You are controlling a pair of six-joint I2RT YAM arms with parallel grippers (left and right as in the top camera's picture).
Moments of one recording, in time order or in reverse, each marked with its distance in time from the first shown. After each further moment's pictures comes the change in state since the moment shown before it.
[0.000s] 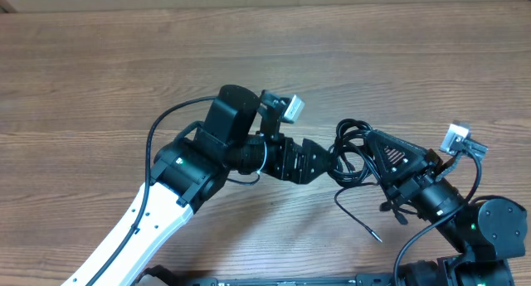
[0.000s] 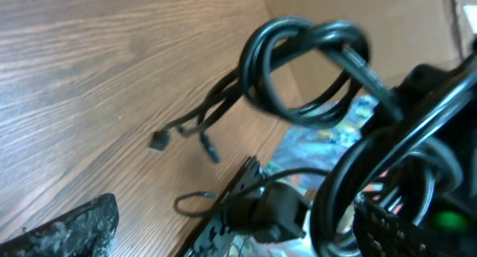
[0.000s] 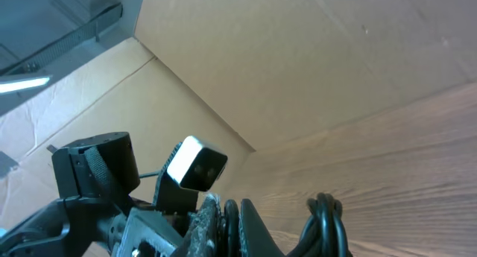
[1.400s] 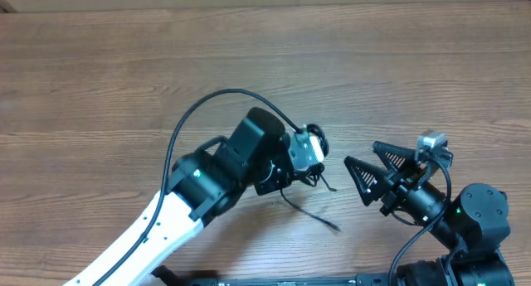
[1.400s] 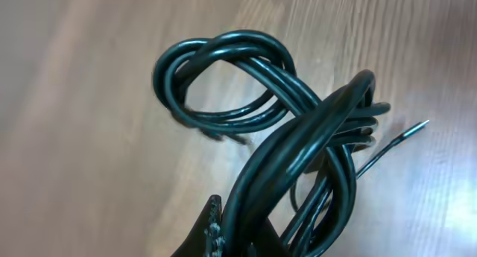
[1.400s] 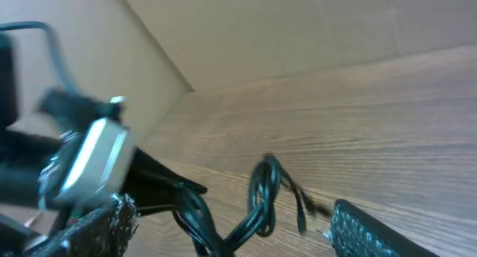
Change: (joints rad) left arm -0.143 -0.002 -0.002 -0.195 -0.630 1.133; right arm 0.000 0.003 0.001 -0.300 -0.018 -0.425
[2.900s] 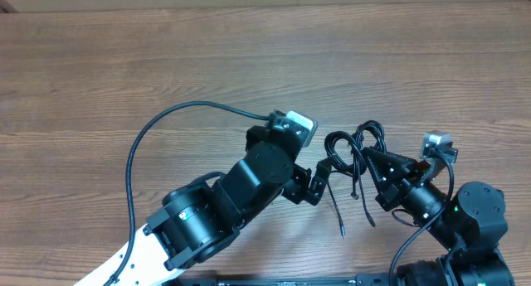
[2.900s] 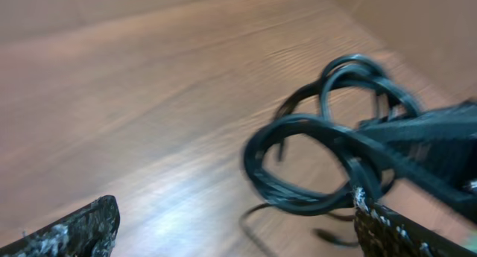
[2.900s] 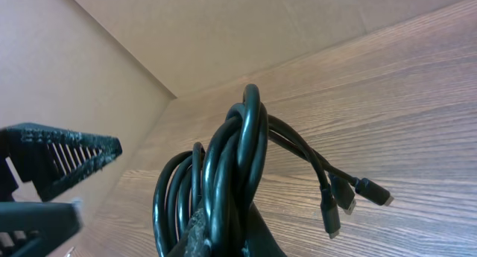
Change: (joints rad) left arm -0.203 -0.135 0.015 0.157 -0.264 -0.920; right arm 0.000 0.001 0.002 -0.053 0.080 0.095
